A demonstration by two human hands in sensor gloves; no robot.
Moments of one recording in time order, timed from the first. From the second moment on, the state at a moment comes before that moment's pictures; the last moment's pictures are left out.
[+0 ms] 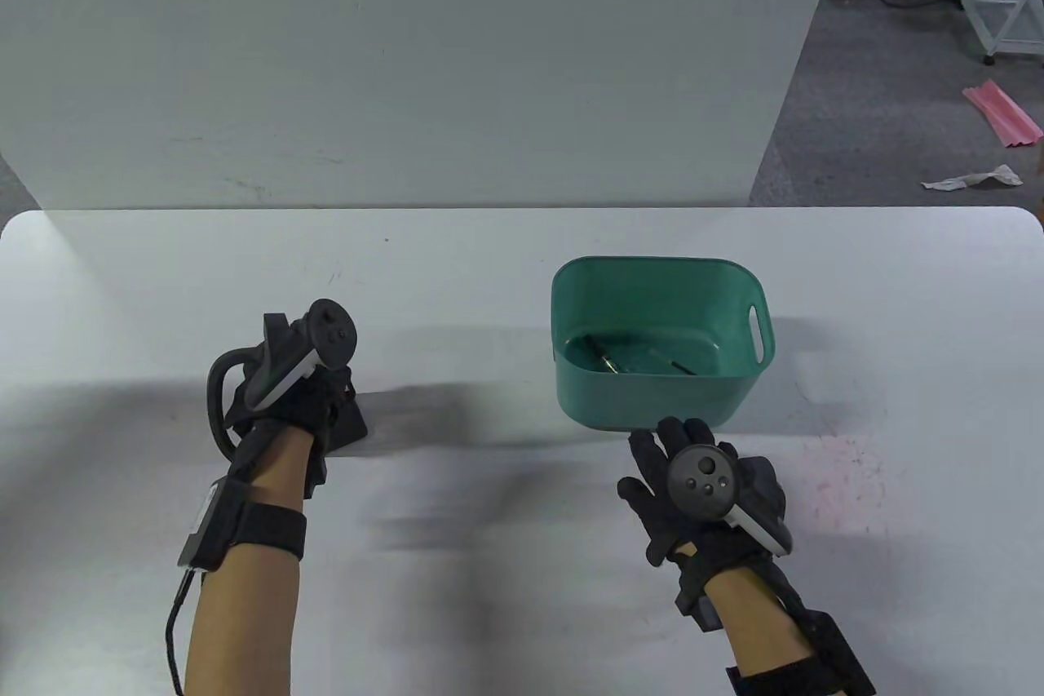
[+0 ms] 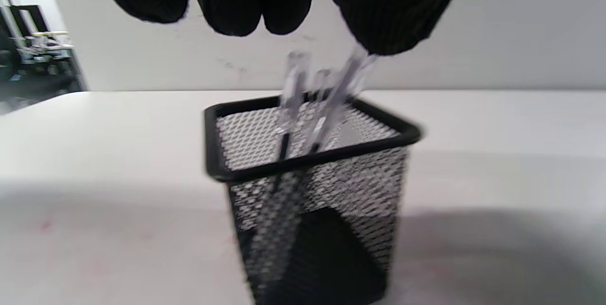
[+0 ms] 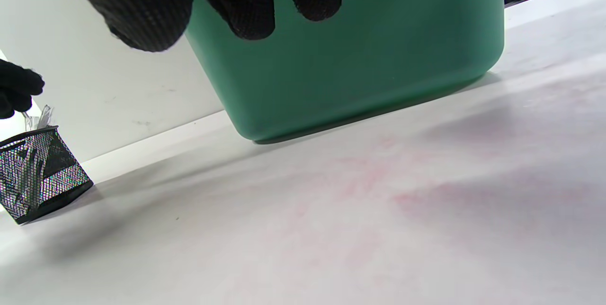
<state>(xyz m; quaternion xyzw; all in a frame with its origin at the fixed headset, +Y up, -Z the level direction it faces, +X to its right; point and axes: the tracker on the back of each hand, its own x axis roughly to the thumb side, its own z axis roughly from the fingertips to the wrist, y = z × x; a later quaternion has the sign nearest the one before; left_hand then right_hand) -0.261 -0.638 -0.420 -0.10 0.09 -0.03 0.99 0.164 -0.718 -0.310 0.10 0.05 0.97 0.20</state>
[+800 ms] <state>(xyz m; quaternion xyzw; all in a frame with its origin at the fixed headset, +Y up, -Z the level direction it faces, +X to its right) -0.268 -0.650 -0.442 -0.07 0.08 -0.07 0.99 0.165 -0.719 -0.311 0.09 0.06 0.97 0.20</state>
